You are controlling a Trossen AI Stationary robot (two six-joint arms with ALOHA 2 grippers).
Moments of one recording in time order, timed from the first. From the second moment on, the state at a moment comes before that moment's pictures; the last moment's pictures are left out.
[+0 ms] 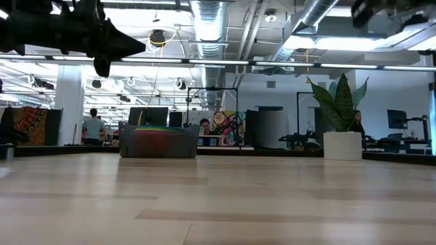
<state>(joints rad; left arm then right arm) 0.06 0.58 0.16 0.59 -0.32 -0.20 0.16 0.43 0.48 0.09 0.08 0.17</state>
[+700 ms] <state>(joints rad) 0.07 0.25 0.16 0.25 -0.27 -0.10 0.06 0.03 0.10 0.04 0.08 0.16</state>
